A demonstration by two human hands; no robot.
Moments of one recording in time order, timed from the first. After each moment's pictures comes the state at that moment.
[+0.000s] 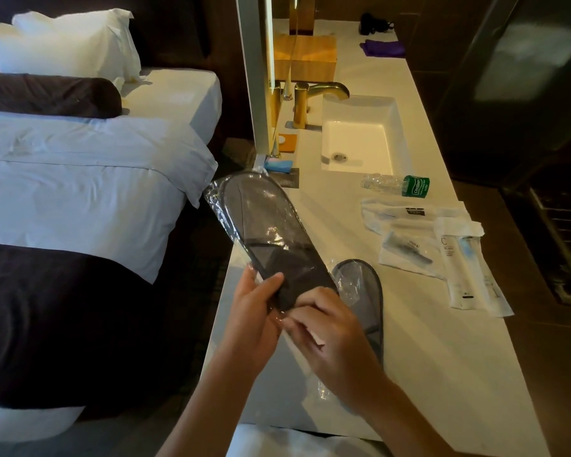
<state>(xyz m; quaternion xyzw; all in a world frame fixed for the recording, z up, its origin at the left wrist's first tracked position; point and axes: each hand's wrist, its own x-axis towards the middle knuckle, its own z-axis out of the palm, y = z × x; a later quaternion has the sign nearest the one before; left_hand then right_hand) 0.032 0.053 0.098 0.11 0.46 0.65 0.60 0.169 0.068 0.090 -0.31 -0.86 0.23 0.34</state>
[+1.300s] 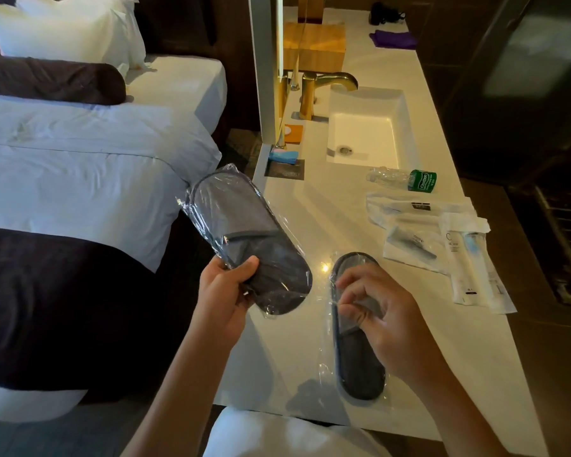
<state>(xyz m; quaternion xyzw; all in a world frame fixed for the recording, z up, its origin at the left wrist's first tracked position) -0.012 0.052 0.090 0.07 0.58 0.63 0.51 0.217 0.093 0.112 -0.35 -0.79 0.38 0.32</state>
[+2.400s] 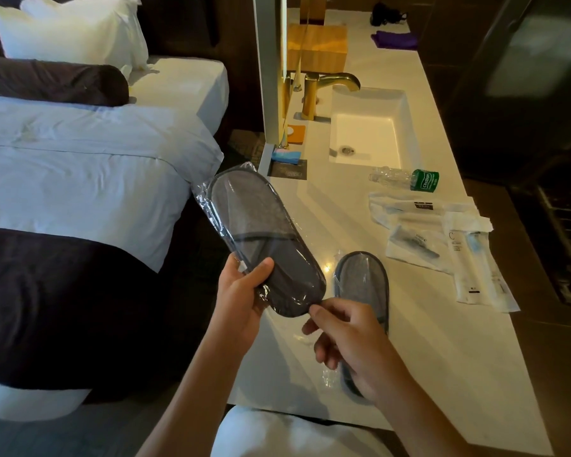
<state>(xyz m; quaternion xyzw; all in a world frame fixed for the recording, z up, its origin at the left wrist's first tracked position) 0.001 0.049 0.081 0.11 0.56 0.64 0.52 0.174 0.061 0.108 -0.51 -0.49 0.68 0.21</state>
